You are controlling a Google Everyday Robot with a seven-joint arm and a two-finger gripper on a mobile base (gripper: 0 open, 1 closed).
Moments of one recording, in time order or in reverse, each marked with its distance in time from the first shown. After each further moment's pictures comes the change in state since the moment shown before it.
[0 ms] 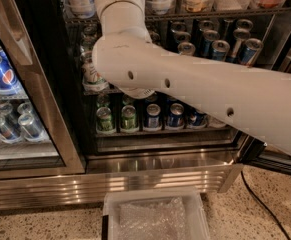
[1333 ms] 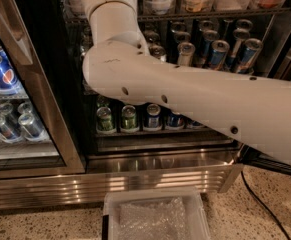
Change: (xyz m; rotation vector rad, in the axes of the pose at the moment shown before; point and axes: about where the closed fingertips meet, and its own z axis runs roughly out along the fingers) arm -0.039 0.008 -0.022 -0.022 -0.104 0.028
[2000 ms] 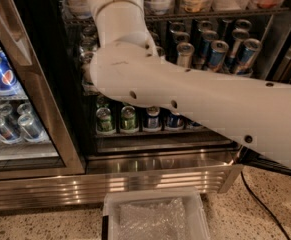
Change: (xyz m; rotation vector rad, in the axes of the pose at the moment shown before) arm -0.012 -0.004 -0.009 -0.013 -0.007 0.017
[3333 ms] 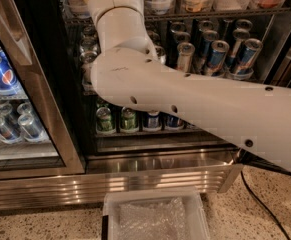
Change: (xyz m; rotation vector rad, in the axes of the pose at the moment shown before) arm 0.009 0.001 -0.006 -0.004 0.010 0.011
